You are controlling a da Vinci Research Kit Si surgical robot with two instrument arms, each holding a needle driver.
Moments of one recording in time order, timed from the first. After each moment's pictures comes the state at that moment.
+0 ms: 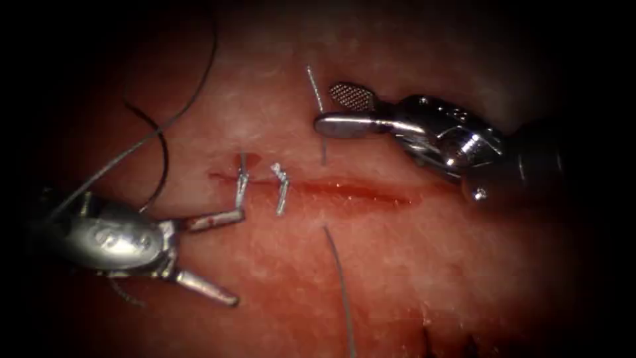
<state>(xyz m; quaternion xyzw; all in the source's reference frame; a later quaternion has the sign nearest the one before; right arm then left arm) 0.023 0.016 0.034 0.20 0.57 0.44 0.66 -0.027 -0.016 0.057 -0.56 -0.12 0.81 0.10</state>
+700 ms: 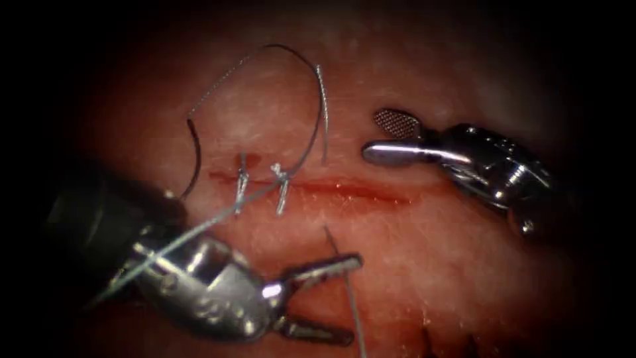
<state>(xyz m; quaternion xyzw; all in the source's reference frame) 0.019 0.013 0.033 0.19 0.57 0.45 0.66 -0.035 -0.017 0.054 -0.54 0.11 0.83 -0.02</state>
